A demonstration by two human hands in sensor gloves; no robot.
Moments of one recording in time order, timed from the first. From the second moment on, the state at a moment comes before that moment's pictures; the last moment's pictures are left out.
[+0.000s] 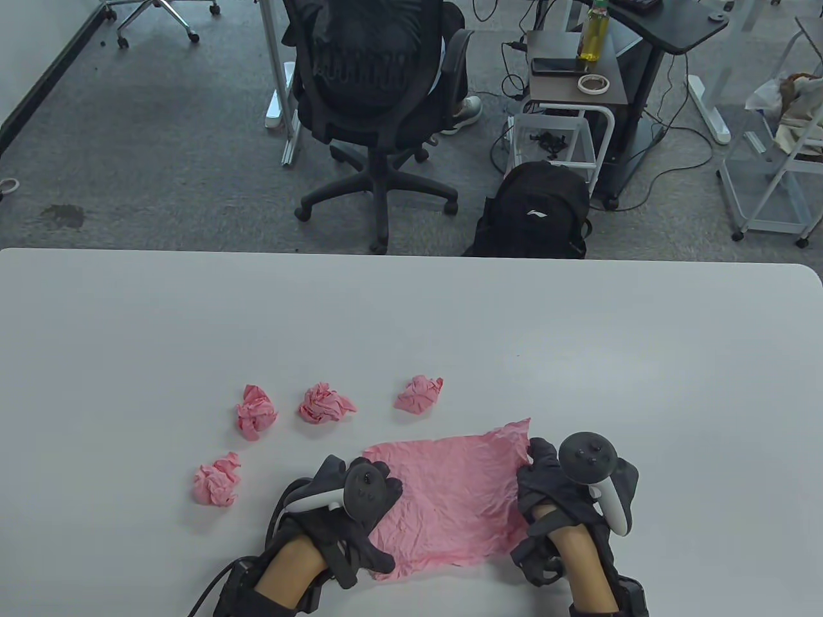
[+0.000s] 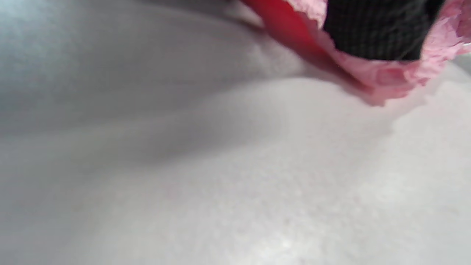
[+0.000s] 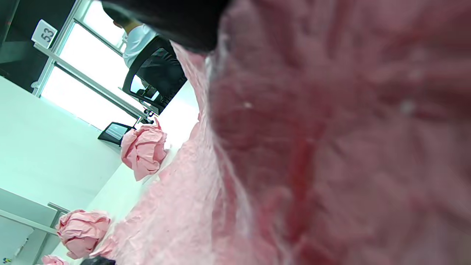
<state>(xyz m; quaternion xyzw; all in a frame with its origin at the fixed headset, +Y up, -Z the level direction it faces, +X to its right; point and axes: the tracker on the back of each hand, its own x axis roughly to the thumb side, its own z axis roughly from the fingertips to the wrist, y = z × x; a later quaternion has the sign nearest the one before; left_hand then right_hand) -0.127 -0.789 -0.291 -0.35 -0.26 0.04 0.90 0.198 -0.763 -0.298 -0.09 0.13 0.89 0.43</state>
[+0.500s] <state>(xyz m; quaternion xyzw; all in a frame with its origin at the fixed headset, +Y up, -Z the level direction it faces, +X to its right) -0.129 -0.785 -0.292 -0.34 -0.28 0.06 0.90 0.220 -0.748 -0.299 -0.05 0.12 0.87 0.48</state>
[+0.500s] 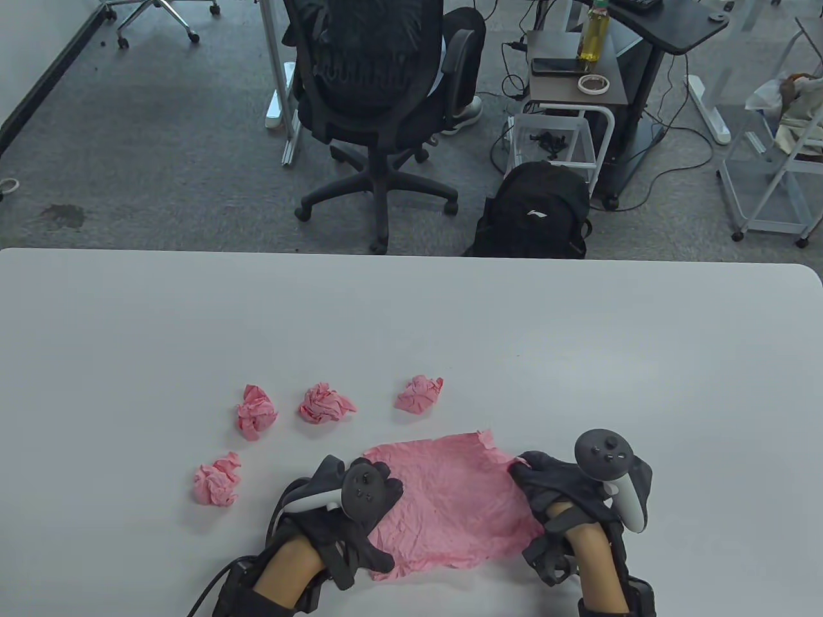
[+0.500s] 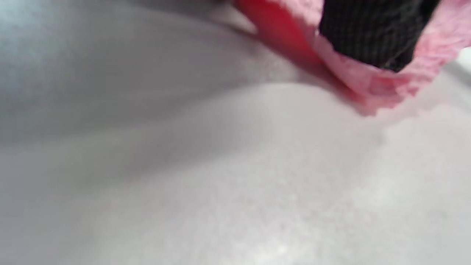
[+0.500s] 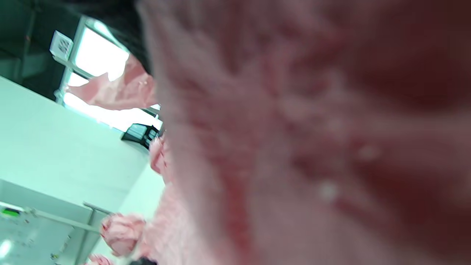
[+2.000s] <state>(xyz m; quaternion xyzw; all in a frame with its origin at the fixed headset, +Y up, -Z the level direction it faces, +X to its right) -0.182 -0.744 -0.304 -0.03 -0.15 0.14 0.98 0.127 -0.728 -0.349 0.03 -0.02 0.97 0.24</state>
